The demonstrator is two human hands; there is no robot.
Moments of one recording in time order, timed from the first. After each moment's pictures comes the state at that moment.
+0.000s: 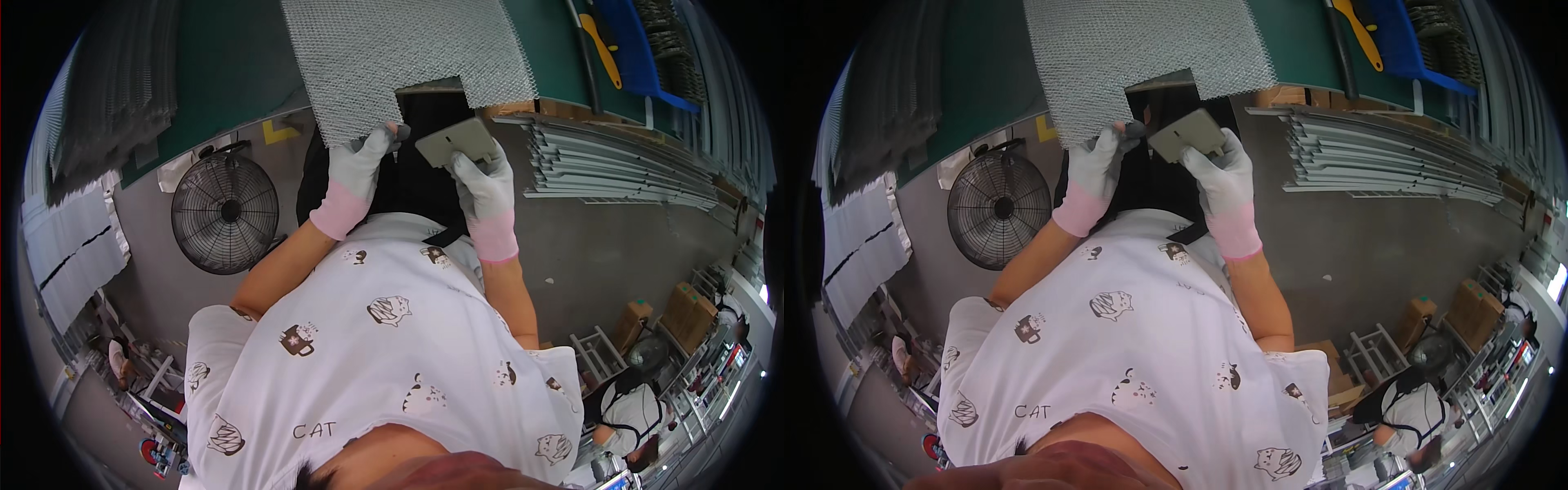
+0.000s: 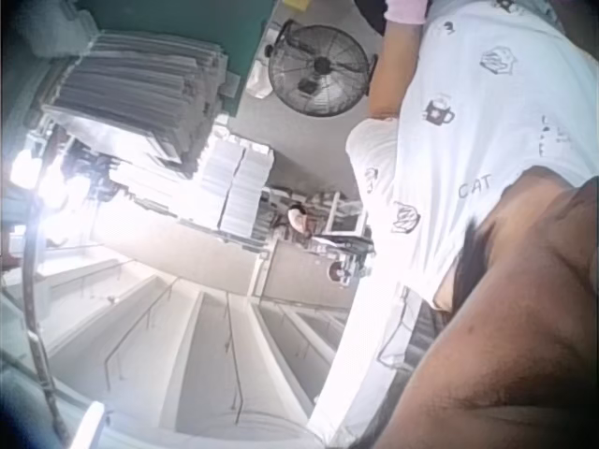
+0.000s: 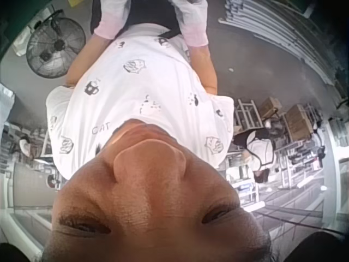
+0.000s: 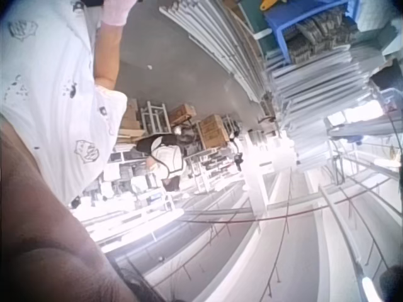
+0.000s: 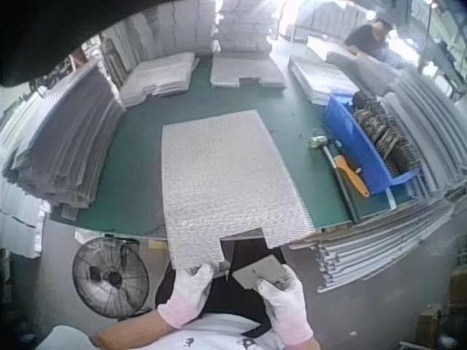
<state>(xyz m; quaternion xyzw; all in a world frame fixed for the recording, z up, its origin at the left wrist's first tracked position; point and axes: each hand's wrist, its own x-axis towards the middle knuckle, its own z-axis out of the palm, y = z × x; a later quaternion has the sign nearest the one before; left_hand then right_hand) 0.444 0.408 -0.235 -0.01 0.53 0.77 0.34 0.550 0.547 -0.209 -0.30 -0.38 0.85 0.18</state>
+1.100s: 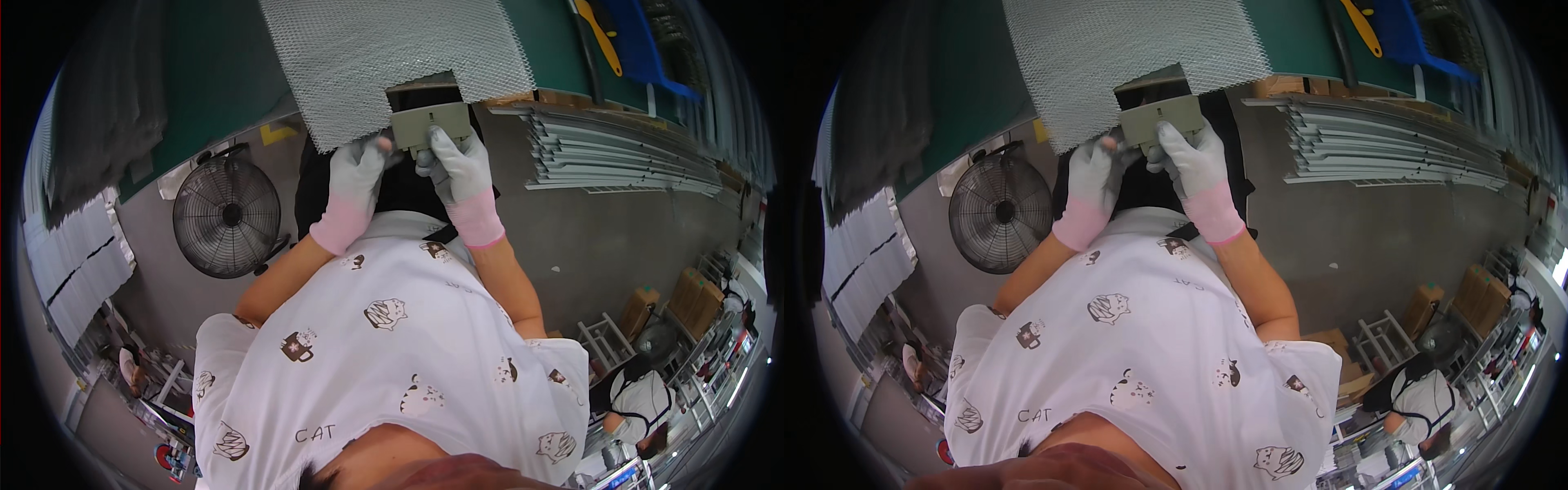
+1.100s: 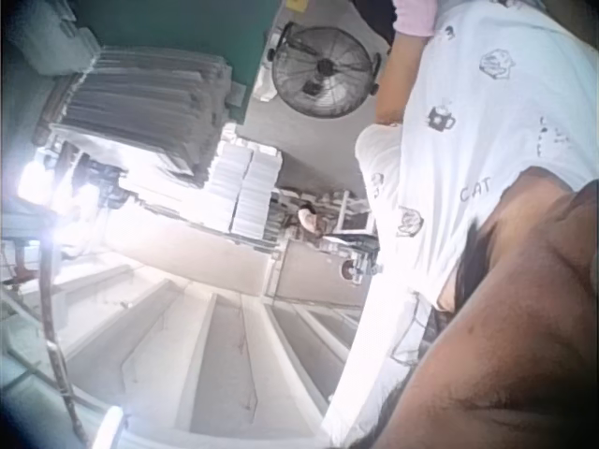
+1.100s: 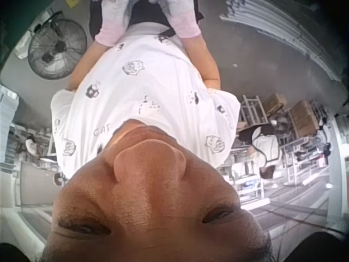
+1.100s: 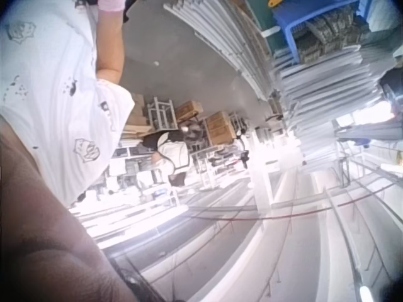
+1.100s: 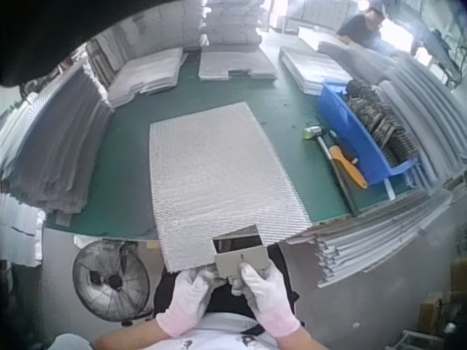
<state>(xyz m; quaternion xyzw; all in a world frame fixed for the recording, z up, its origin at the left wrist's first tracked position) 0.455 0.405 -0.235 -0.01 0.51 0.78 0.35 0.525 0.539 -0.216 -0.31 -0.35 0.88 0.10</state>
